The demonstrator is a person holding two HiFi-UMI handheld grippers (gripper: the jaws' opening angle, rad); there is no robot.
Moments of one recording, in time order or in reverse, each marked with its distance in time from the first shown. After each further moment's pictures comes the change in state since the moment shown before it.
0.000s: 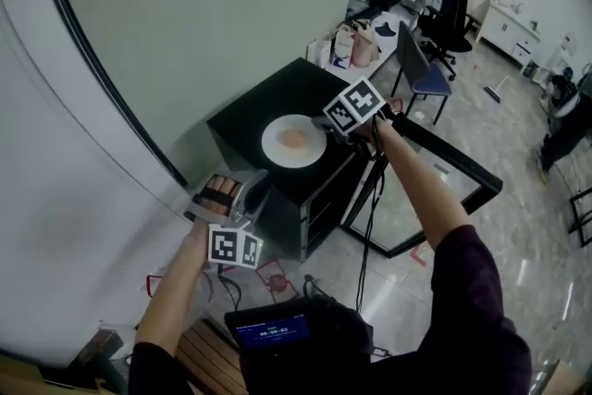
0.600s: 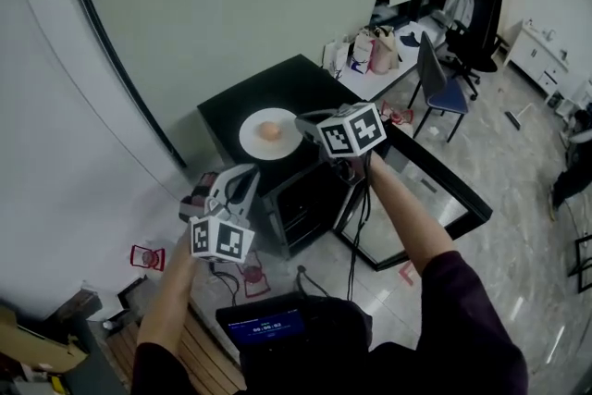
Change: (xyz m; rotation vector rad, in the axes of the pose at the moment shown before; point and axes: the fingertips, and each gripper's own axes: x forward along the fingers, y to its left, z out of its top) left arm 0.011 0.027 0.067 -0.440 0.056 0.158; right arm -0.055 0.028 -0.008 -0.005 -0.333 0.174
